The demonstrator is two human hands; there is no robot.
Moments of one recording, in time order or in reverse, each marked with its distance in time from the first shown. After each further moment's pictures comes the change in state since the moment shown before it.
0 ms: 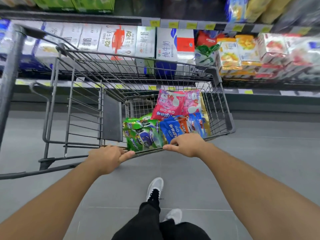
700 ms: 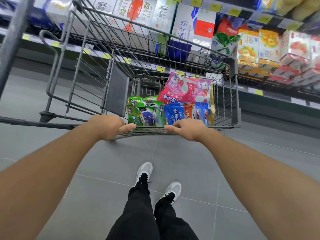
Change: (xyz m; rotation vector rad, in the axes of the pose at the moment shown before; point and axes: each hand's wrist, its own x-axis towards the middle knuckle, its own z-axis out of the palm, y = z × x) left_hand 0.005 0.014 0.007 0.019 -0.024 -0.097; right_hand -0.009 0.010 -0.003 0.050 -0.101 0.051
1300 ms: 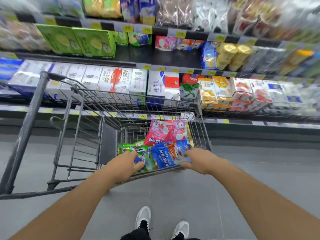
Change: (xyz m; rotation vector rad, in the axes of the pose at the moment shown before) left_hand -0.008 0.064 -0.072 -0.222 0.093 0.113; right_hand -0.109 0.016 -0.093 -0.048 0.014 0.192
